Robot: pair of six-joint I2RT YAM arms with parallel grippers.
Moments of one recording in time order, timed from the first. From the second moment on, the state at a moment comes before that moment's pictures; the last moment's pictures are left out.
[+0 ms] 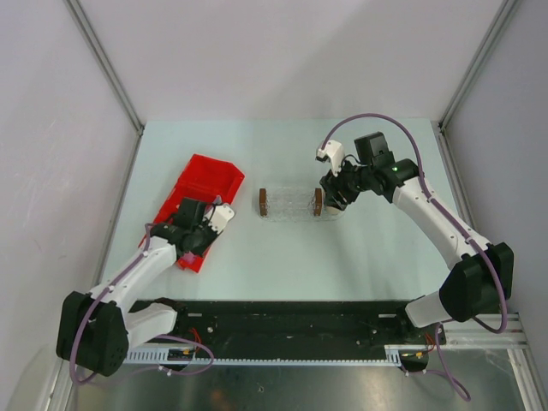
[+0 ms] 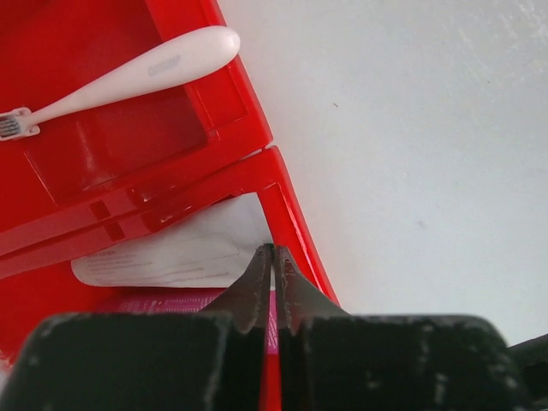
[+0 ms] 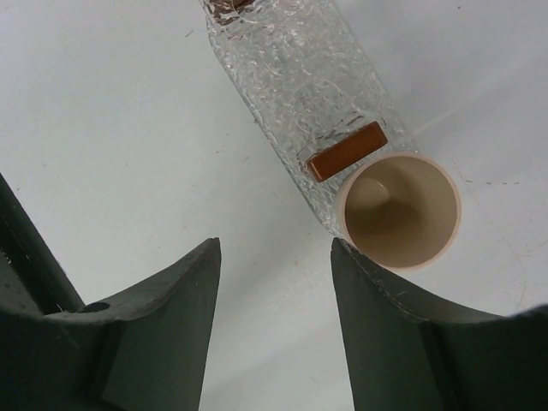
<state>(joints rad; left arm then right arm) -0.32 1.09 0.63 -0.58 -0.02 0.44 0.41 1.45 1.32 -0.71 -0.45 -0.46</state>
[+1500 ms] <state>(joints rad) -0.32 0.88 0.82 -0.66 -0.08 0.45 0.41 1.46 1.32 -0.72 -0.45 -0.46</state>
